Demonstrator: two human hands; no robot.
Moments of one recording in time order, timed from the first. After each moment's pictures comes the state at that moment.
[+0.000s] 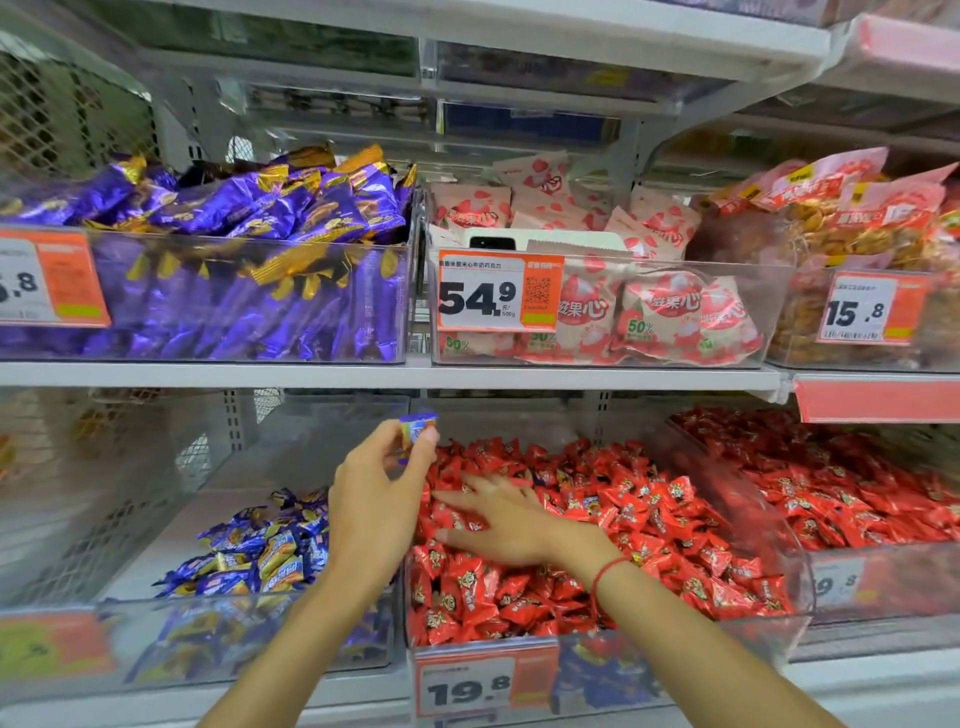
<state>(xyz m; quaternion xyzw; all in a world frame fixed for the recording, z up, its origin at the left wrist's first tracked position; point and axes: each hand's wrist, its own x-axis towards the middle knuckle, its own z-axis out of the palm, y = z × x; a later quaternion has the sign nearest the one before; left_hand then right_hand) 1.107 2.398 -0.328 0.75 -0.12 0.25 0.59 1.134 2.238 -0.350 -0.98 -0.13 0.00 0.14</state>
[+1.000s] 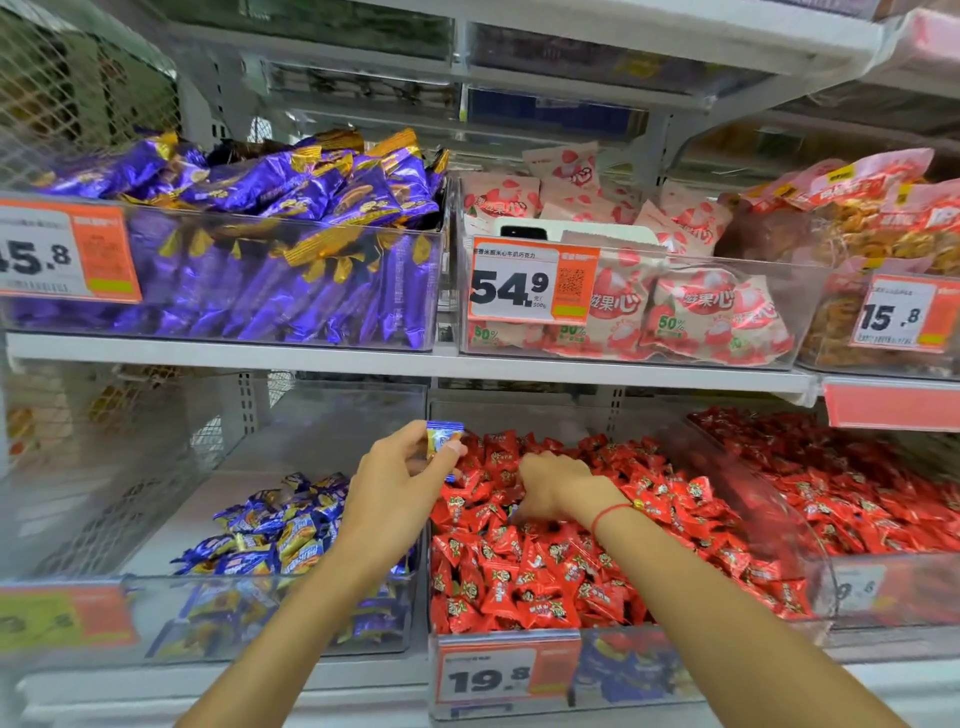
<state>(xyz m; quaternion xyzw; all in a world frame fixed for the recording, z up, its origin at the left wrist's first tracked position) 1.107 2.413 -0.328 0.79 -0.18 0.14 0.57 1.158 2.223 -0.332 -1.00 0.00 0.02 -0.04</state>
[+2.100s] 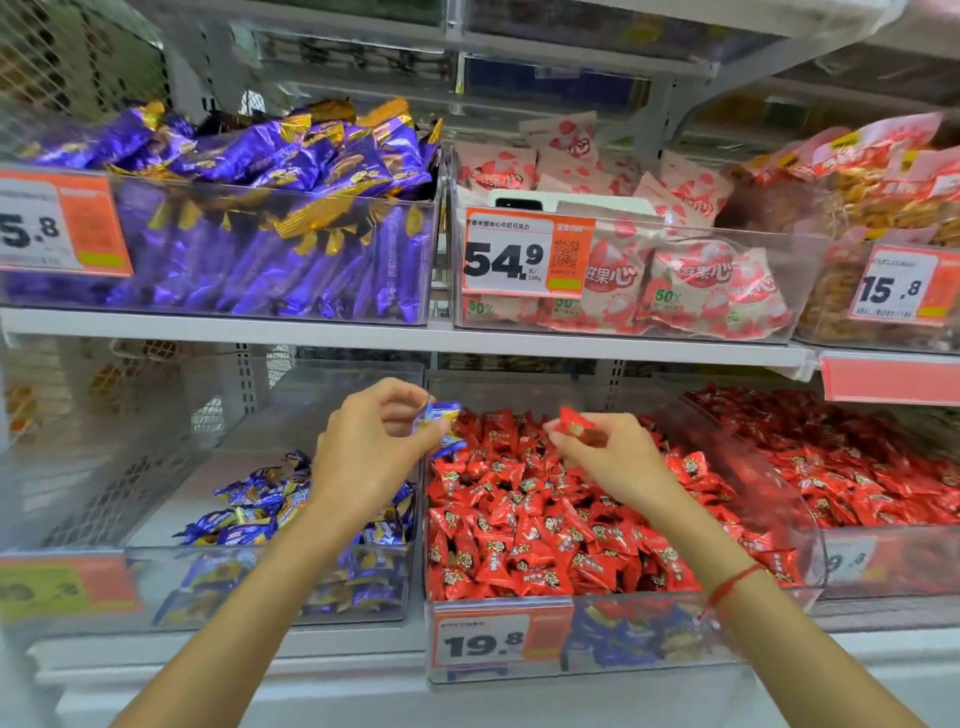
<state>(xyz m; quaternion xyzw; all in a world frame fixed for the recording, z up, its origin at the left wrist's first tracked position) 1.105 2.424 -0.313 0.81 -0.11 0.17 0.55 1.085 2.193 -0.313 -0.89 0.03 -0.16 0.43</state>
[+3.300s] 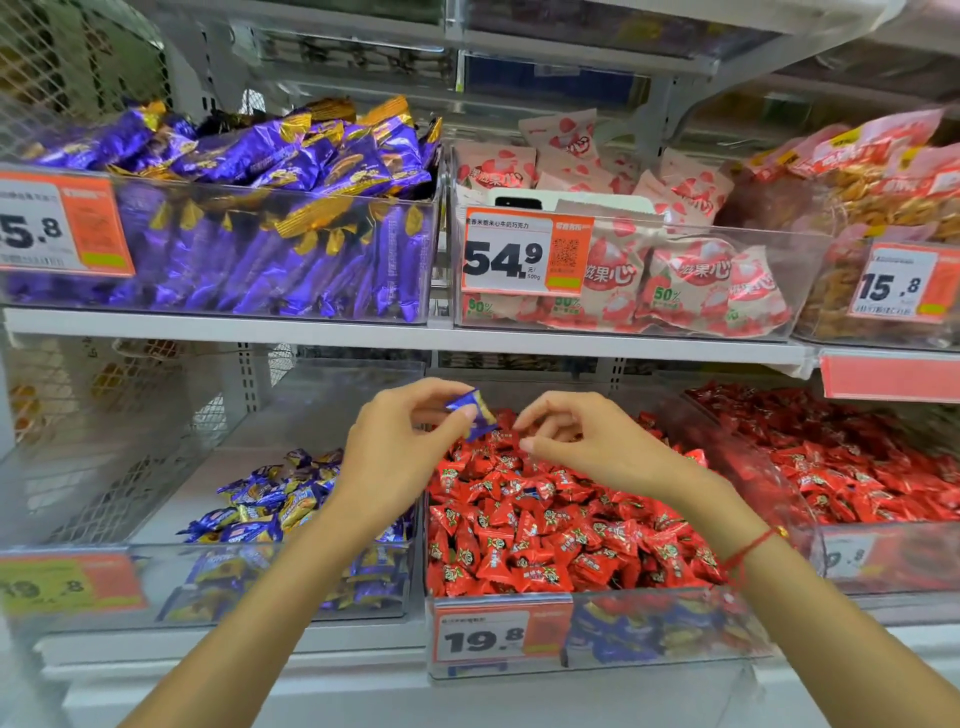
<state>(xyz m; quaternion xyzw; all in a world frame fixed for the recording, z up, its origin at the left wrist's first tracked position) 1.093 2.411 -0.306 0.80 -0.21 0.19 0.53 1.087 2.198 -0.292 -0.91 -0.18 -0.09 0.35</state>
